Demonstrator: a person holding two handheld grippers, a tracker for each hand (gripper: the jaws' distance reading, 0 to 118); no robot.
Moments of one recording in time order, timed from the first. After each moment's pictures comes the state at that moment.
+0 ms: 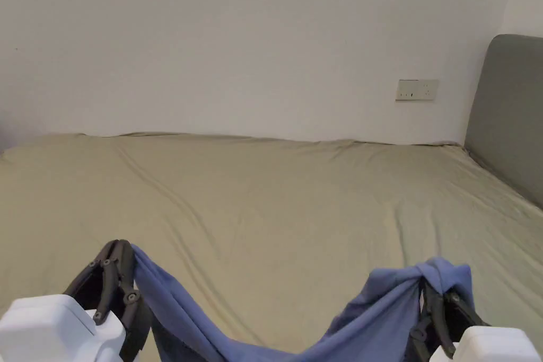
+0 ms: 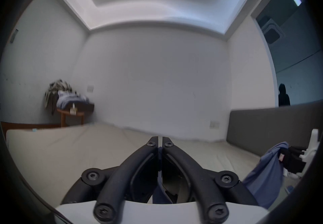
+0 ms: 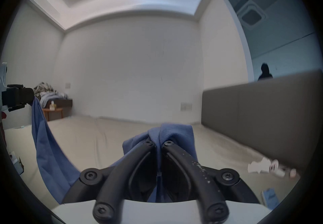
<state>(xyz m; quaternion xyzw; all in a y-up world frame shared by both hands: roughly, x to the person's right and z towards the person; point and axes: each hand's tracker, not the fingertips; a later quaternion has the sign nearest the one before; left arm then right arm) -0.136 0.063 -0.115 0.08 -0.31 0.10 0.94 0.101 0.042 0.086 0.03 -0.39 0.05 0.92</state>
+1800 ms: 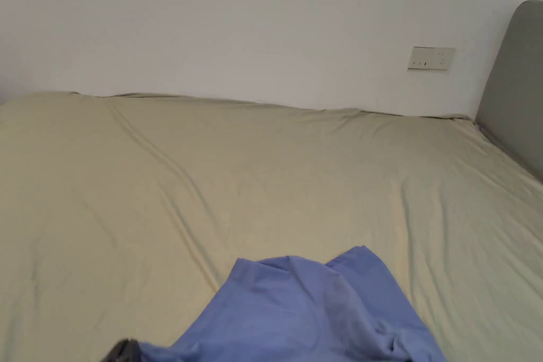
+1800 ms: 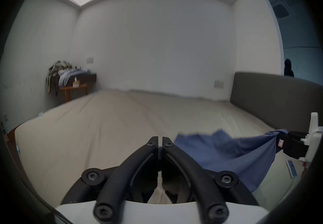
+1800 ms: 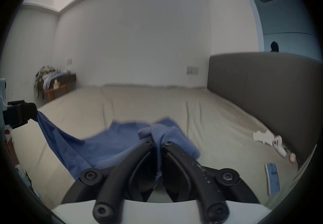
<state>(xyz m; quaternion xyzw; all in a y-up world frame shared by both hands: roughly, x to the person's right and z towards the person) -0.145 -0.027 -0.100 -0.17 -0.32 -0.02 0.93 0.091 -0.043 0.096 -0.21 -0.36 -0.05 0.91</state>
